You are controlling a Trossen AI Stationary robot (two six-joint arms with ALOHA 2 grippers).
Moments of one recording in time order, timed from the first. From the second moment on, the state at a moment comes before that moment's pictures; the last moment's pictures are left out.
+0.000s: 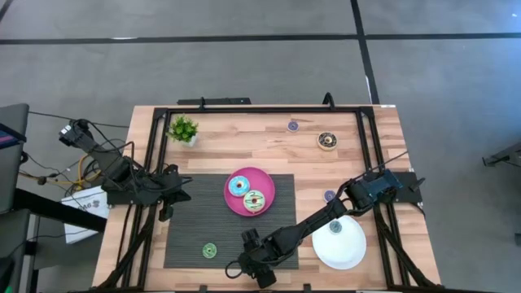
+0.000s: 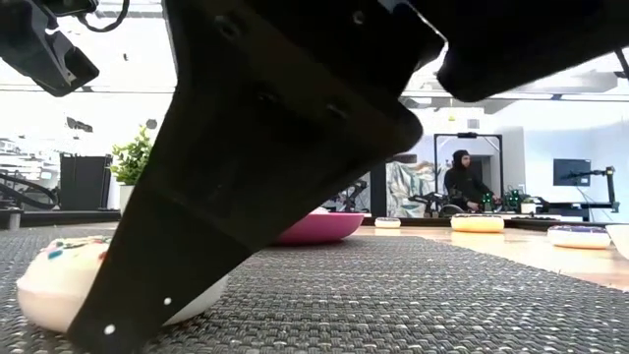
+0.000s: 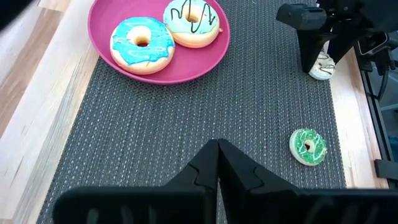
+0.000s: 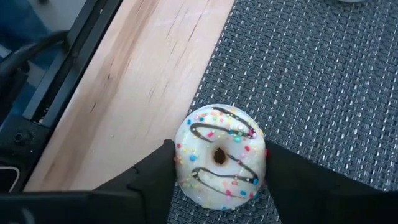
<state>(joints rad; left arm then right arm) -0.61 0.62 0.59 -0.77 -0.35 -0.66 0.52 2.41 1.89 -0.49 0.05 0.06</state>
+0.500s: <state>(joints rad) -0.61 0.62 0.59 -0.77 -0.35 -0.64 0.51 2.37 1.89 -0.53 0.06 0.22</state>
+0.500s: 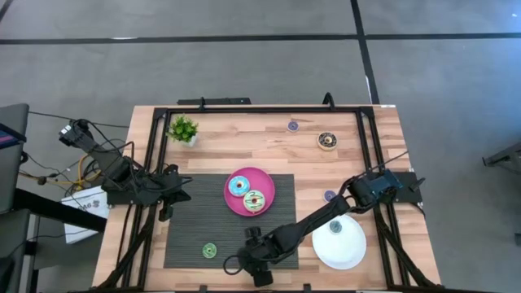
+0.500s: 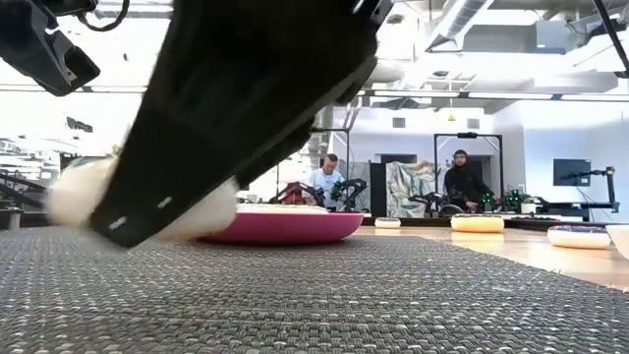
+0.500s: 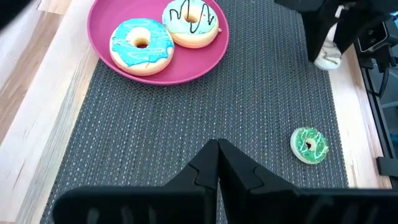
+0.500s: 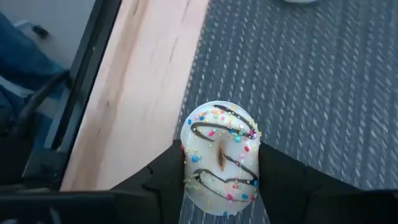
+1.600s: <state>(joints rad) -0.61 0.62 0.59 -0.73 -0.40 -0.73 0.81 1.99 1.52 -1.01 0.27 0.84</state>
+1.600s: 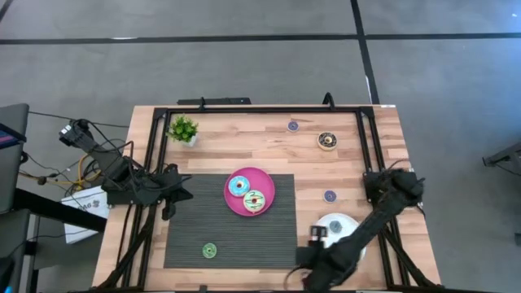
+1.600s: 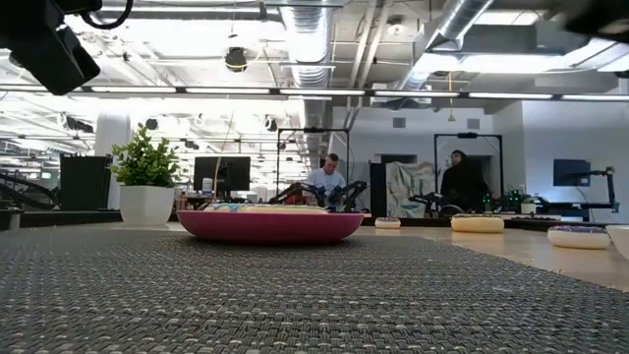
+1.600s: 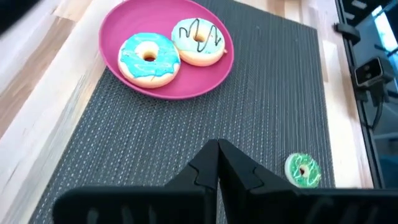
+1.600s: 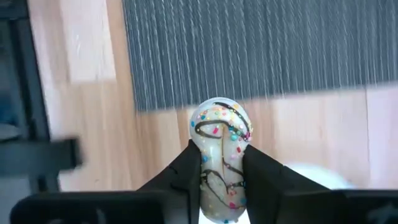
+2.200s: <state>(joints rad) -0.61 0.62 0.59 -0.71 -0.43 -0.86 1.04 1.63 0.98 -1.01 0.12 1.51</state>
